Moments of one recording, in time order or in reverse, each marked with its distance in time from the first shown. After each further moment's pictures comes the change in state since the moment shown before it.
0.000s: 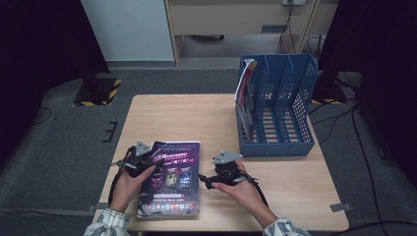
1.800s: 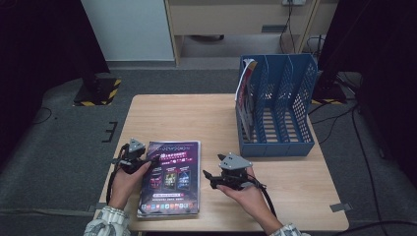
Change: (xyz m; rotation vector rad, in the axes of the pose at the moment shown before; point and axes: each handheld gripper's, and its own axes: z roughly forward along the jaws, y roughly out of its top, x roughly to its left) left arm 0.024 -0.005 0.003 -0.015 0.002 -0.109; right arm 0.013 0.005 -0.038 -0.133 -0.118 -0.093
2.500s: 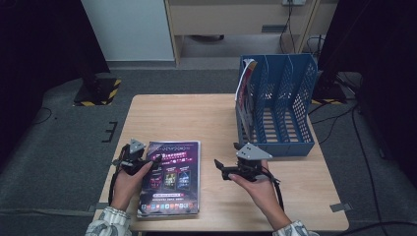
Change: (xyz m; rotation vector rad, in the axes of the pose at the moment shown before) left arm -0.008 0.001 -0.004 -0.042 0.036 0.012; right arm -0.032 0.015 -0.029 -0.104 -0.060 0.074
